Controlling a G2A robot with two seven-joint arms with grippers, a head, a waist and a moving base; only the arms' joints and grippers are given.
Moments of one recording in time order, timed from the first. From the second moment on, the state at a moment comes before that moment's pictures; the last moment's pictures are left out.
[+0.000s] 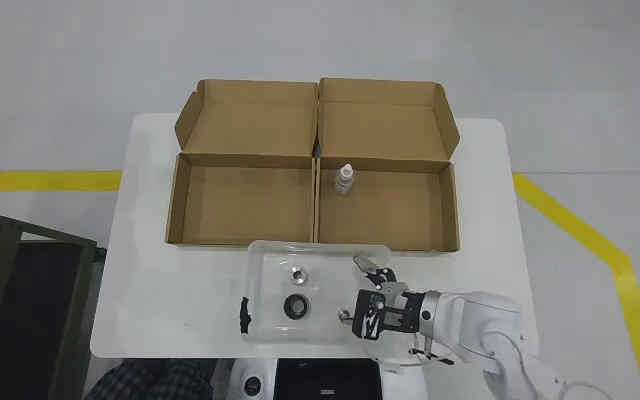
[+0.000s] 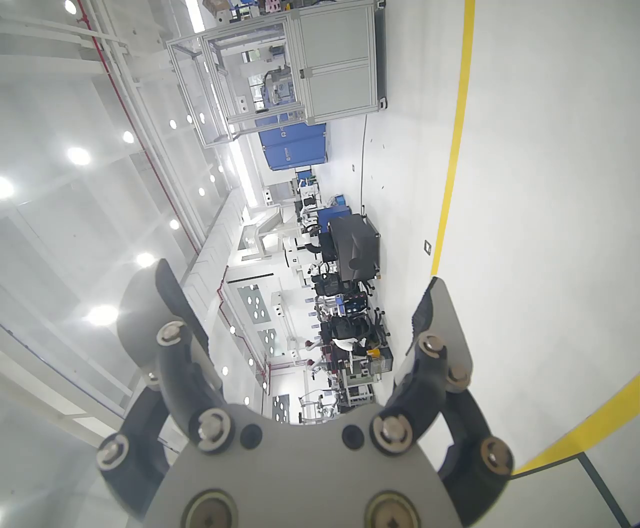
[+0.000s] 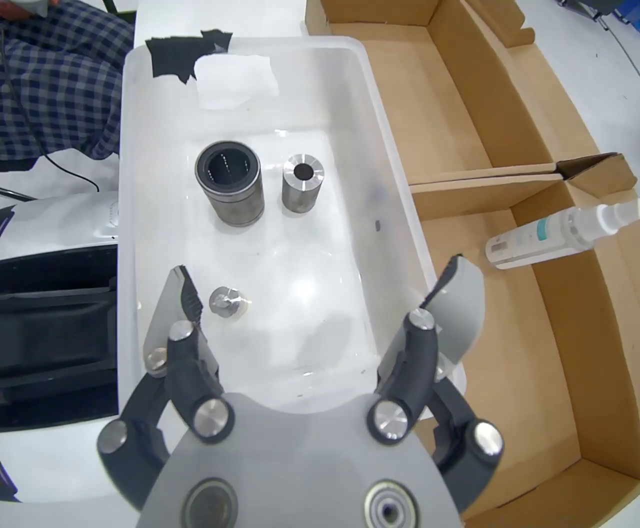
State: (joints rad) left arm -0.01 -0.37 -0.75 -1.25 2.03 -0.40 0.22; right arm -1.59 -1.08 1.24 -2.15 -1.51 -0.86 0.41
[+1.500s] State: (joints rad) left arm -0.01 -0.37 -0.75 -1.25 2.03 -0.40 0.22; right arm -1.44 -1.07 1.03 -1.99 -1.50 -0.93 0.61
